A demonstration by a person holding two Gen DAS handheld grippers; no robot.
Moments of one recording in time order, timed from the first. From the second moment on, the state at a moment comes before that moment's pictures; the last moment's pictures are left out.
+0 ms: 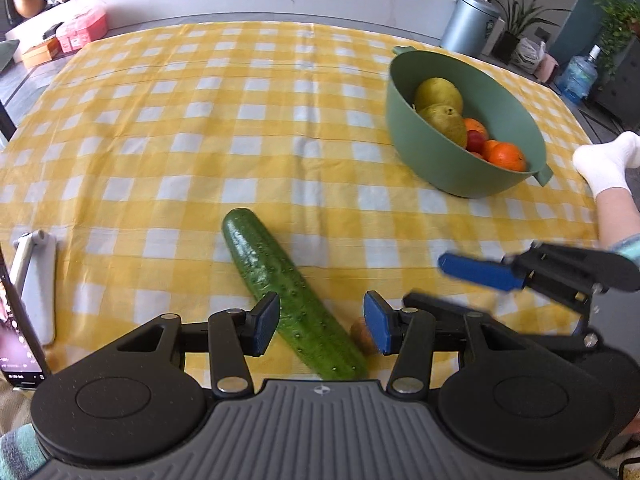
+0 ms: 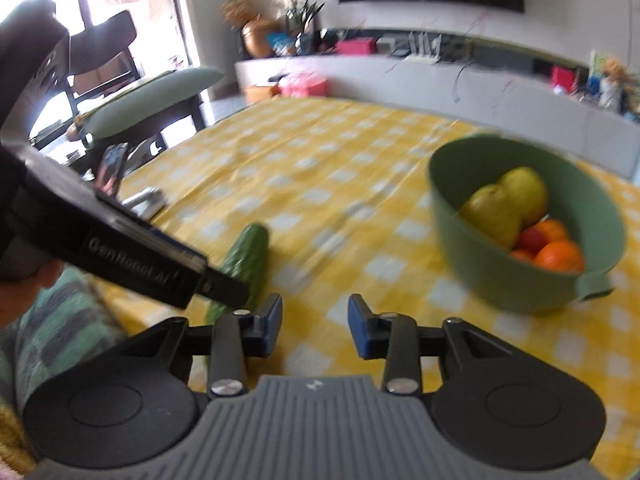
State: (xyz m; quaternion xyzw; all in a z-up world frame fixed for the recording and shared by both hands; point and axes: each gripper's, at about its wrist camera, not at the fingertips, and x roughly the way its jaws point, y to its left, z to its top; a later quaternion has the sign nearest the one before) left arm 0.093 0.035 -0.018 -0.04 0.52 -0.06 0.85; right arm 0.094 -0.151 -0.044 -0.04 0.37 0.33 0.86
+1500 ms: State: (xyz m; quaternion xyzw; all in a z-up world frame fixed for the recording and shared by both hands) left arm 0.104 0.063 -0.061 -0.20 0.53 0.05 0.82; right arm 0.125 -0.163 -0.068 -0.04 0.42 0.24 0.88
